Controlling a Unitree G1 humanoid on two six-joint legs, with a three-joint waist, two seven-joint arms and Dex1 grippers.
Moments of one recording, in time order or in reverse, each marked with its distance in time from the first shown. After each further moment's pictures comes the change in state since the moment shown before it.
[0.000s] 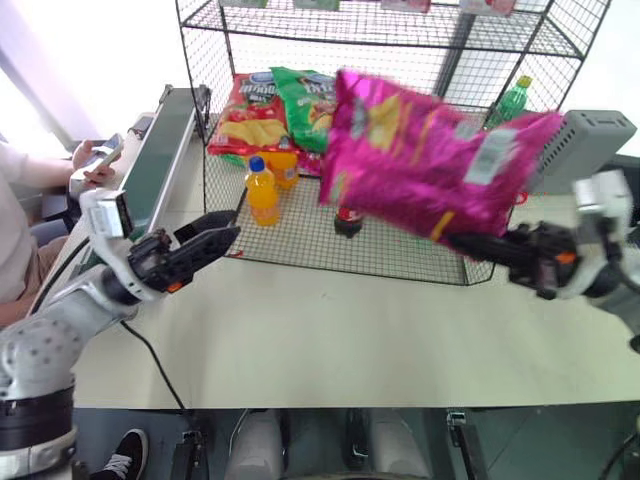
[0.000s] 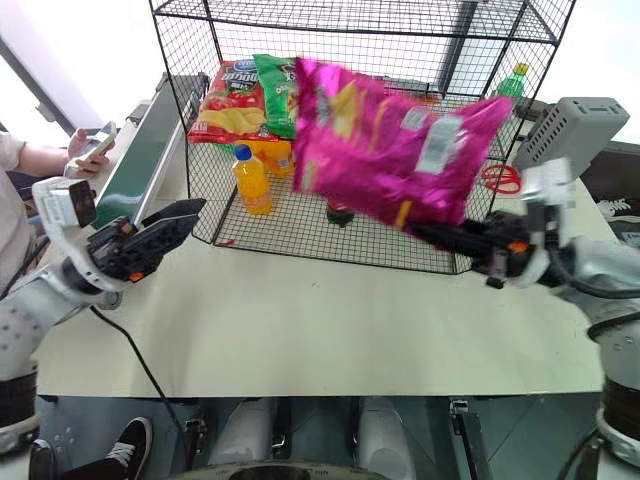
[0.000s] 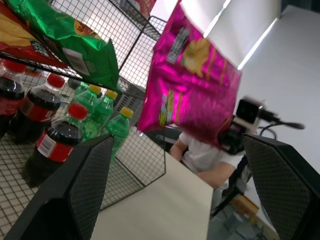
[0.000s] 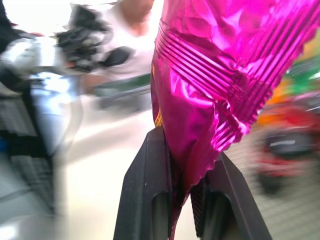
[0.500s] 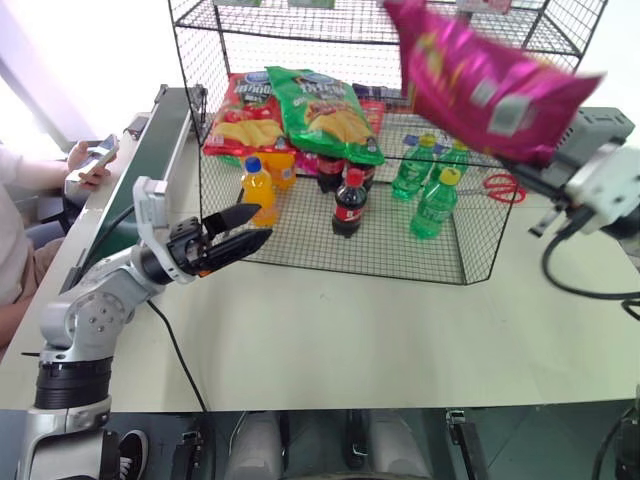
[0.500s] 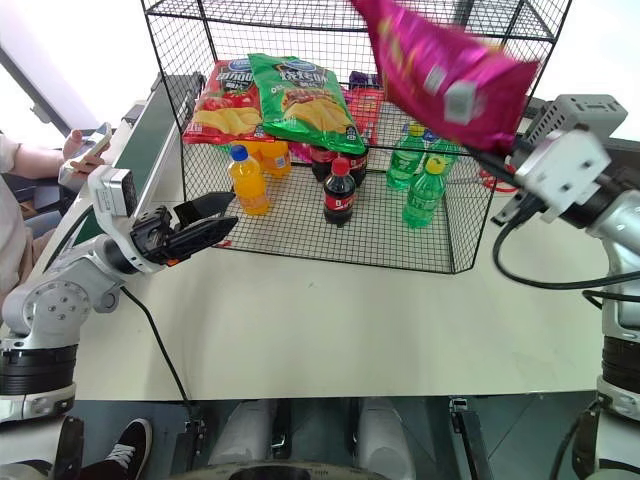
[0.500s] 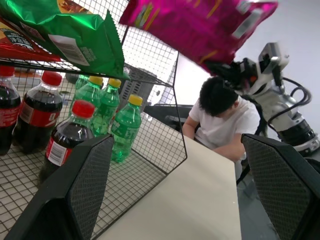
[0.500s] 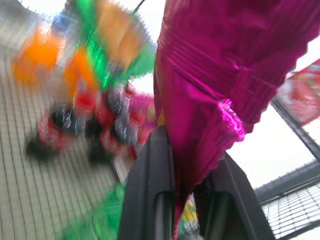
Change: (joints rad) left arm -0.113 -0.054 -0.107 0.085 0.250 -0.101 -0.123; right arm -0.141 -0.050 0.169 0.349 -0.696 -0.876 -0.155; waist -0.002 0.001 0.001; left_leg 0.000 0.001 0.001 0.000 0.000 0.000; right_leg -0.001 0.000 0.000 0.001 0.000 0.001
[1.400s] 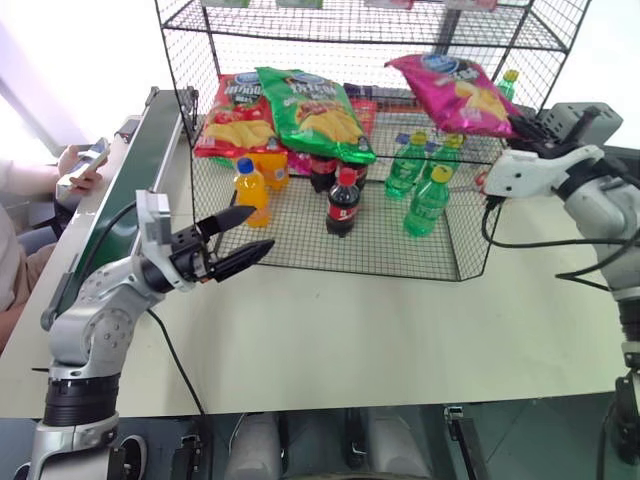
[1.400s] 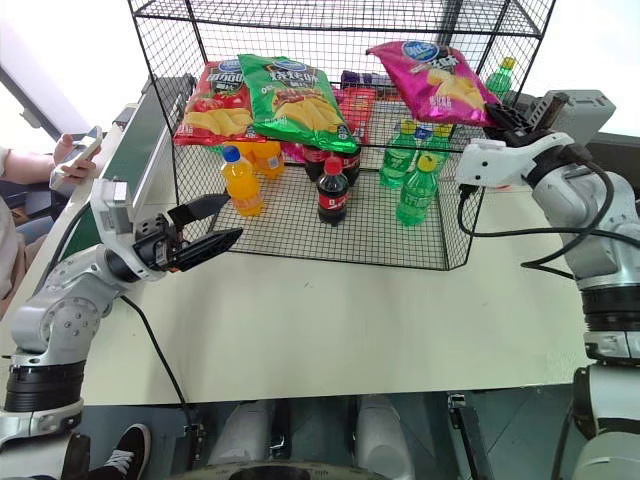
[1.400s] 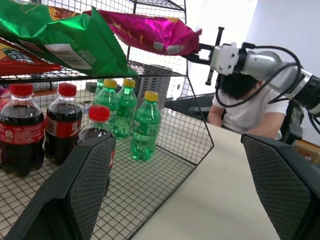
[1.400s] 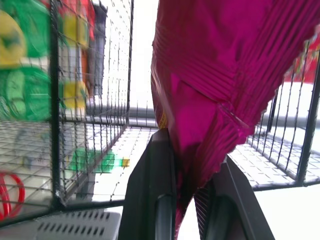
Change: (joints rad) left arm 0.082 -0.051 -0.001 -0.072 0.183 -0.197 -0.017; right arm -0.286 -0.023 0.302 0.311 -0.781 0.018 -0.611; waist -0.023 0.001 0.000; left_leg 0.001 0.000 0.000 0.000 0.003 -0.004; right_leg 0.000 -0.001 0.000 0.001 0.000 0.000
